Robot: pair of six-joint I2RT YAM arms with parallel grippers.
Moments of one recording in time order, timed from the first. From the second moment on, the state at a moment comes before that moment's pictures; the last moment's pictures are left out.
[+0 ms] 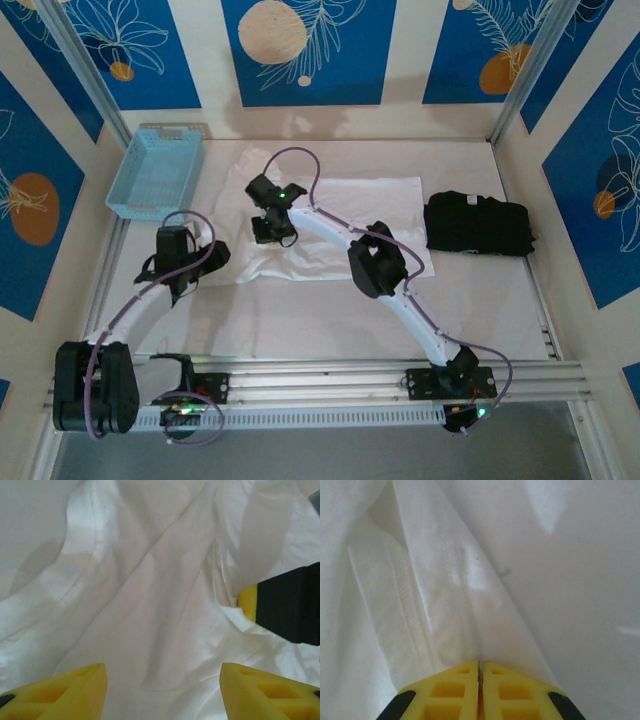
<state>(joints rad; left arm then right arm) -0.04 1.13 0.52 -0.17 0.21 -0.46 0.81 2.57 2.35 -0.95 -0.11 0.53</state>
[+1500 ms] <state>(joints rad) -0.04 1.16 0.52 -0.11 0.26 -0.51 0.34 1.62 1.15 -0.62 -0.11 0.50</state>
